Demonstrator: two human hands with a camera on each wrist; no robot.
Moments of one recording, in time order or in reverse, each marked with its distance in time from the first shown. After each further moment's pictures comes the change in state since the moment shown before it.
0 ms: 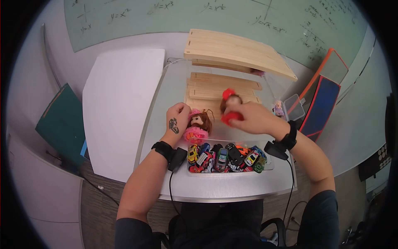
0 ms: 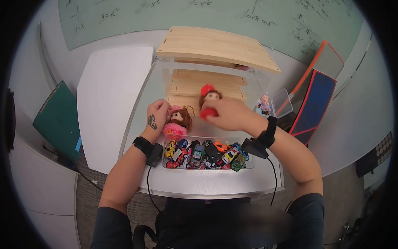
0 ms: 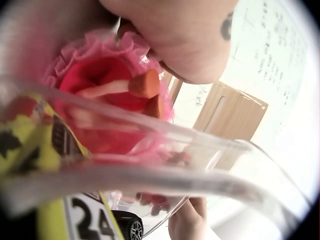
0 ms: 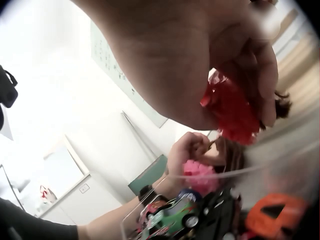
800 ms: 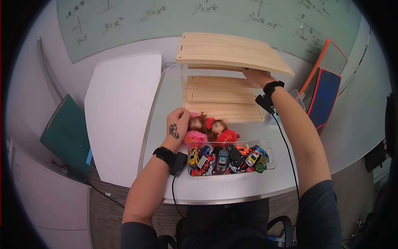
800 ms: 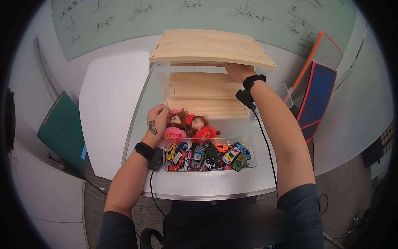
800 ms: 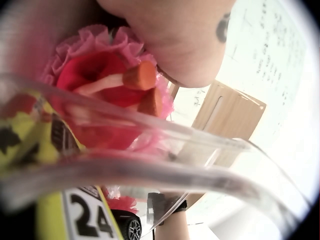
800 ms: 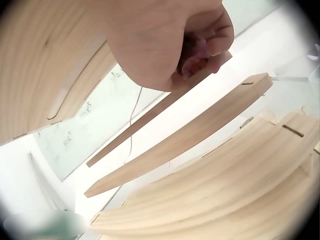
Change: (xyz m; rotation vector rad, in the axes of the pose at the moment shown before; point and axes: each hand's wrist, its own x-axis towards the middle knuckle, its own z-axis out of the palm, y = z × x) left_hand -0.003 0.003 0.000 0.007 -0.058 -0.022; right_hand 0.101 0.146 -0.002 -0.204 0.592 0.447
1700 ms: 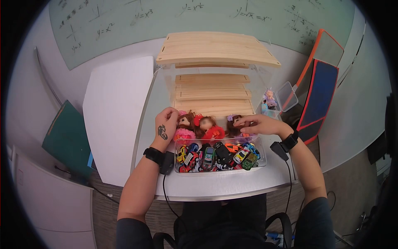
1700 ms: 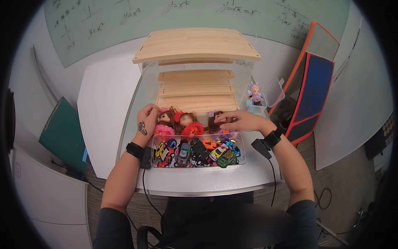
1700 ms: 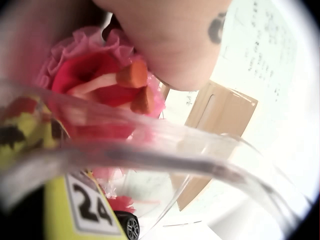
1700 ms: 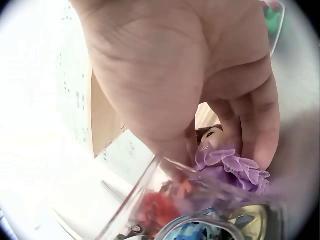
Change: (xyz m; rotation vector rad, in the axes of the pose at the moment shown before) left_hand -0.005 0.004 0.000 -0.023 -0.017 0.042; right_hand -0.173 0.043 -0.037 0.919 -0.954 -0.124
